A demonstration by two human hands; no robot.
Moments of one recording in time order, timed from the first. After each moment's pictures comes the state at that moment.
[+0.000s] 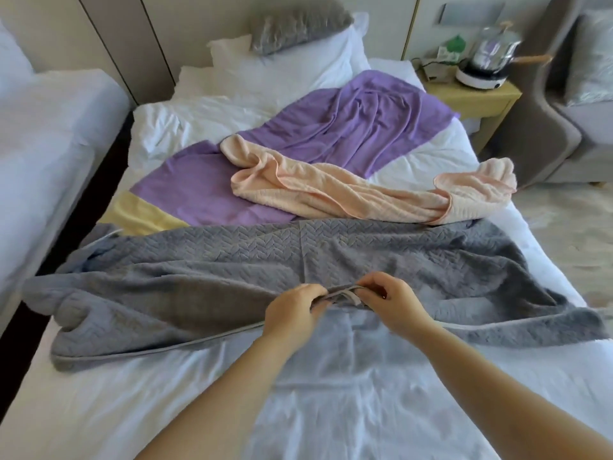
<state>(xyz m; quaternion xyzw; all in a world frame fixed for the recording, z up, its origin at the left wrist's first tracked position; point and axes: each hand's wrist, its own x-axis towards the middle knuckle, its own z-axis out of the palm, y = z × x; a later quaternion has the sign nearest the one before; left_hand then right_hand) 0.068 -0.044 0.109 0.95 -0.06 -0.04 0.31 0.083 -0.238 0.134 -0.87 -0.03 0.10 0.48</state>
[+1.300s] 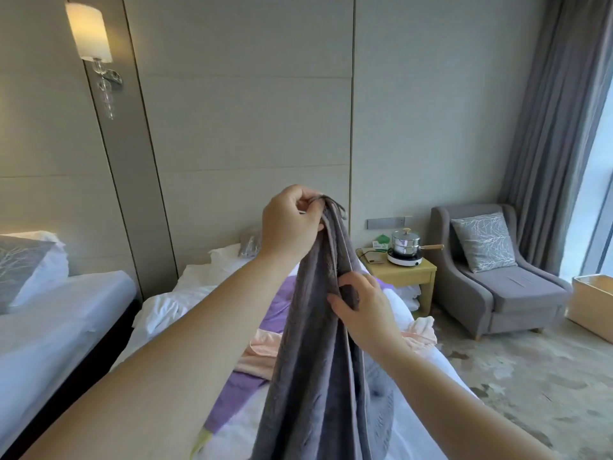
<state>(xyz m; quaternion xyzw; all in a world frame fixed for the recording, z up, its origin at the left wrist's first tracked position) 0.035 -0.158 0.561 0.72 -0.16 0.32 0.60 0.021 -0.290 0.433 -0.86 -0.12 -0.30 0.40</state>
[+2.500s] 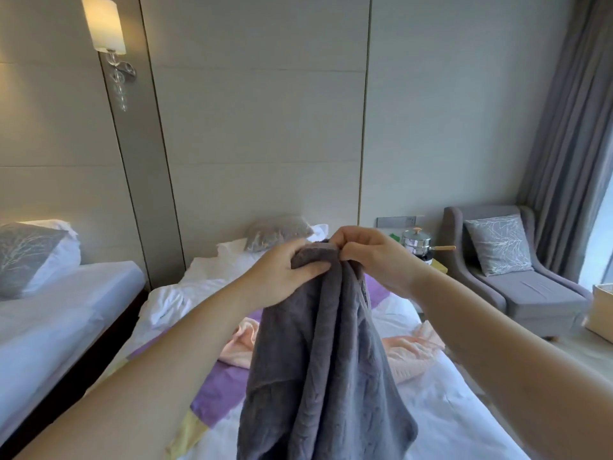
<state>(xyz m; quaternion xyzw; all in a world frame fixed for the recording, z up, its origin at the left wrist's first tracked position) 0.041 -0.122 0.501 0.85 -0.28 0.12 0.44 0.034 -0.313 0.528 -0.77 -0.28 0.01 0.58</state>
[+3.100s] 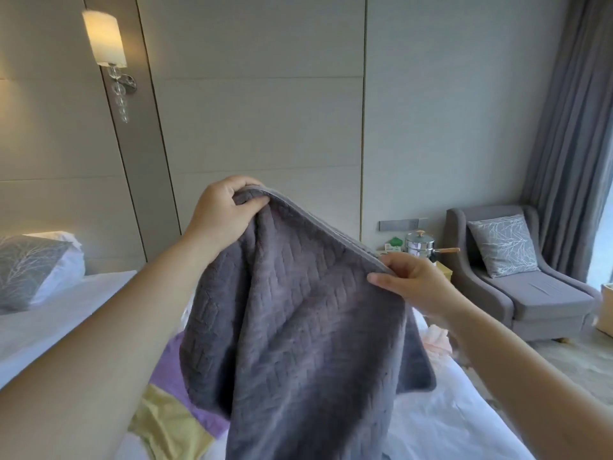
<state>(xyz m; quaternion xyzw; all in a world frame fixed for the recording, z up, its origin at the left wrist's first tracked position) 0.058 -0.072 0.577 0.80 -0.18 0.36 0.44 0.042 -0.363 0.485 -0.81 -0.18 -0.11 0.55</state>
